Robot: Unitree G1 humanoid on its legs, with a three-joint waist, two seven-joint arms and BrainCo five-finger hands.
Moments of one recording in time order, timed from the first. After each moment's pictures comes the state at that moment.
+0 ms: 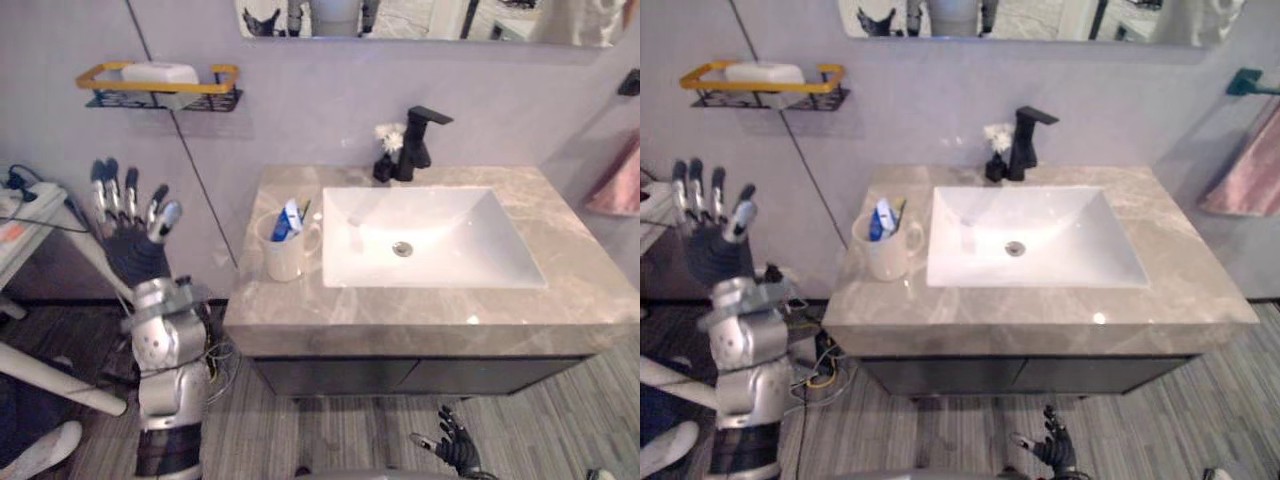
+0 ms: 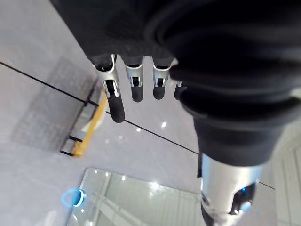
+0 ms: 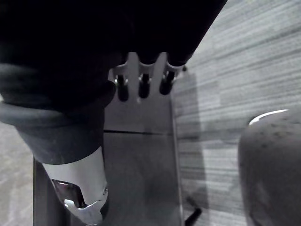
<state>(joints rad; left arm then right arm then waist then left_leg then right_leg) 0.00 0.16 0.17 -0.27 -0.46 -0.31 0.24 0.42 -0.03 -0.06 0.49 -0.01 -0.11 -0.02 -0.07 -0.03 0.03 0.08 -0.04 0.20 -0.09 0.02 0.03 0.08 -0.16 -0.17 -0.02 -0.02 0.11</state>
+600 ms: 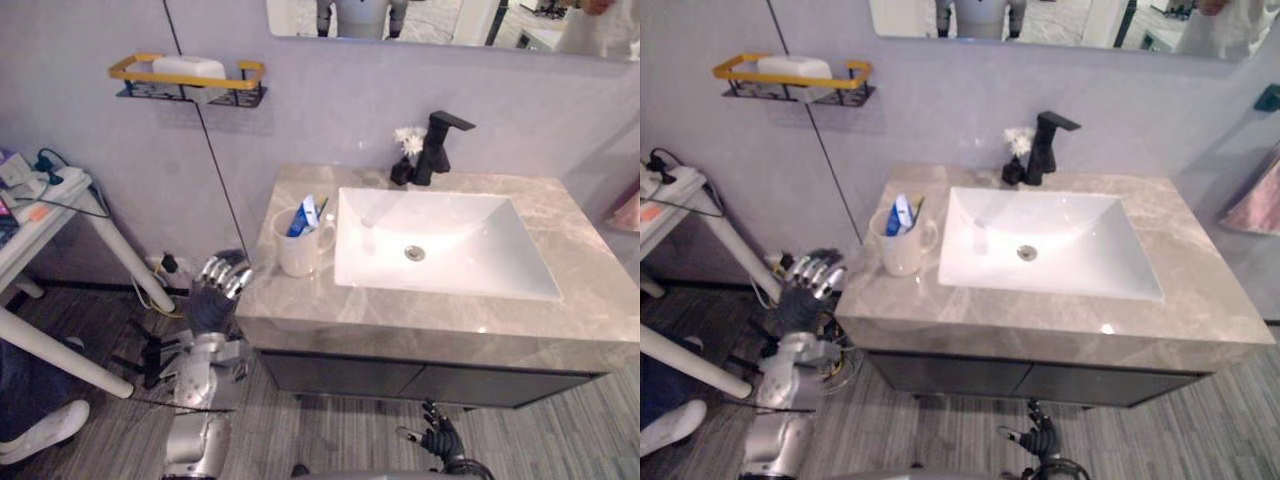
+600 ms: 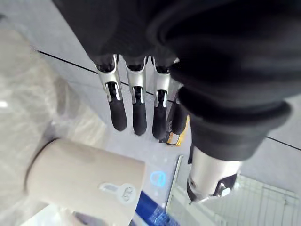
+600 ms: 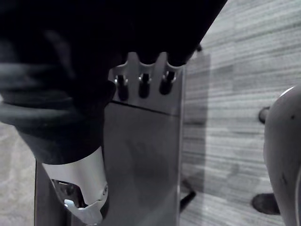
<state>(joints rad) 0.19 0.12 -0.02 -0.14 -0.43 -0.22 0.09 0.37 -0.03 0.01 0.53 -0.01 -0.10 -0.02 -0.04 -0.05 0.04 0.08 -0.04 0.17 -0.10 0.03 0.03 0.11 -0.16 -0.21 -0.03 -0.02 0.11</state>
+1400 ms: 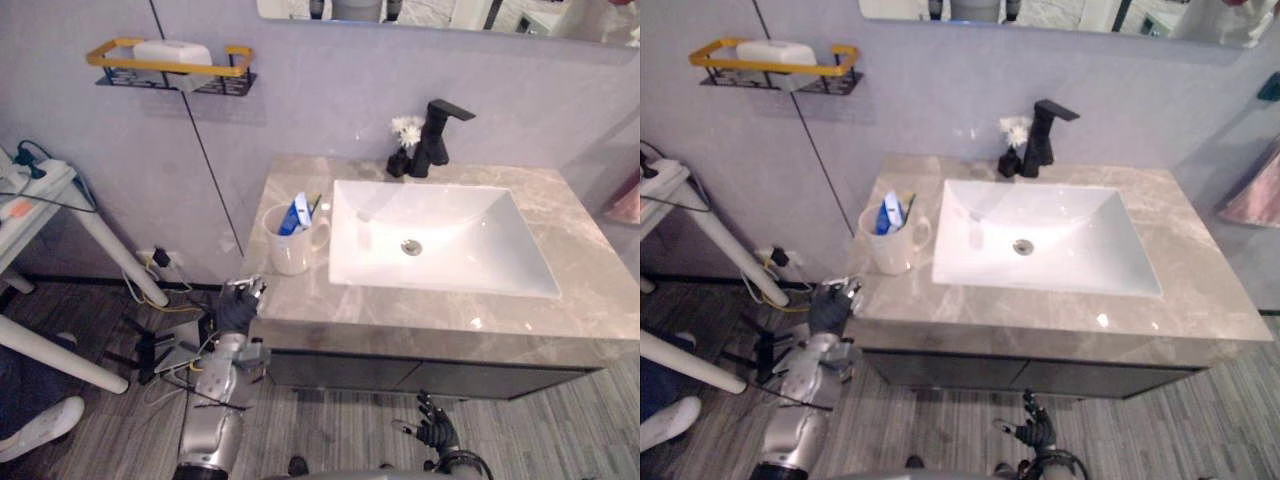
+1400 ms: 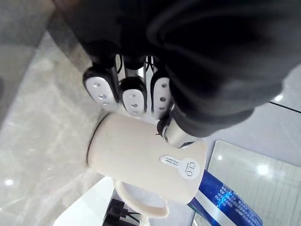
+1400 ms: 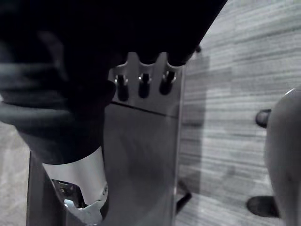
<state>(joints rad) 0.09 0.15 -0.07 -0.02 -0.41 -0.20 0.09 0.36 -0.03 0.00 0.53 -0.04 -0.11 -0.01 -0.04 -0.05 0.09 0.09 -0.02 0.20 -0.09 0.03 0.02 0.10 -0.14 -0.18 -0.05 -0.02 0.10</state>
